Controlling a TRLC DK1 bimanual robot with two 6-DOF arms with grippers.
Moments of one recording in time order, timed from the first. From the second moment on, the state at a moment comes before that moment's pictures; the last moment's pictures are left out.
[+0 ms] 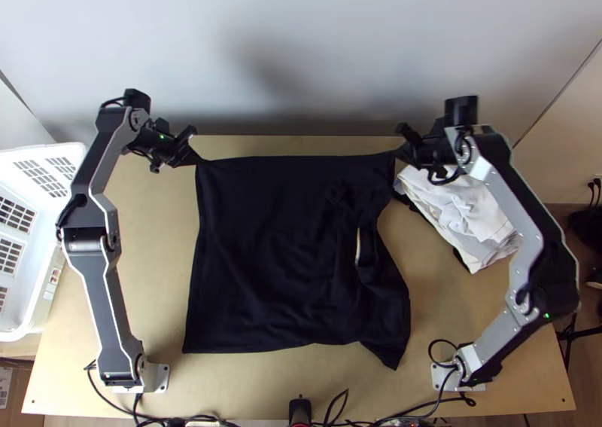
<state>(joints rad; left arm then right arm) 0.07 2.29 2.21 -1.14 0.59 -0.39 0.15 1.81 1.65 -0.67 -0.32 0.75</state>
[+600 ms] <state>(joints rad) 0.06 2.26 2.14 -1.15 0.58 -0.39 0.32 1.61 1.47 -0.53 -0.15 0.56</state>
